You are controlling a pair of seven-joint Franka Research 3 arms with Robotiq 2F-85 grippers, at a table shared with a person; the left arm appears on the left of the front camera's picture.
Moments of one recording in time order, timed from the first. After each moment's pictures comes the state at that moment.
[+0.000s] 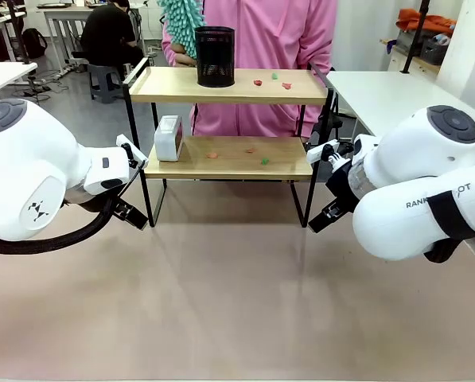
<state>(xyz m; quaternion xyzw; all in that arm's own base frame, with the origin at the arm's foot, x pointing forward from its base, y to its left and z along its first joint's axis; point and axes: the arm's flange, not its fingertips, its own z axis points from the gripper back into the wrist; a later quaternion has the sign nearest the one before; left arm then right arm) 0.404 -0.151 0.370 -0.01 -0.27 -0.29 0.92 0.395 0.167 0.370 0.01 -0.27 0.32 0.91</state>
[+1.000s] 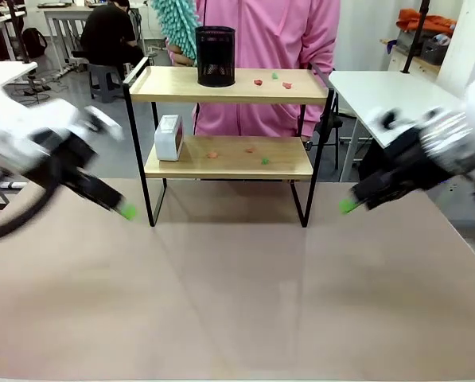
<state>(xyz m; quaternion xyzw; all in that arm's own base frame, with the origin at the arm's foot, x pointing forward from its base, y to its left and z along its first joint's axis) 0.356 -0.086 0.468 -0.28 -0.22 -0.31 0.88 0.343 0.063 0.477 0.29 -0.19 0.20 0.92</state>
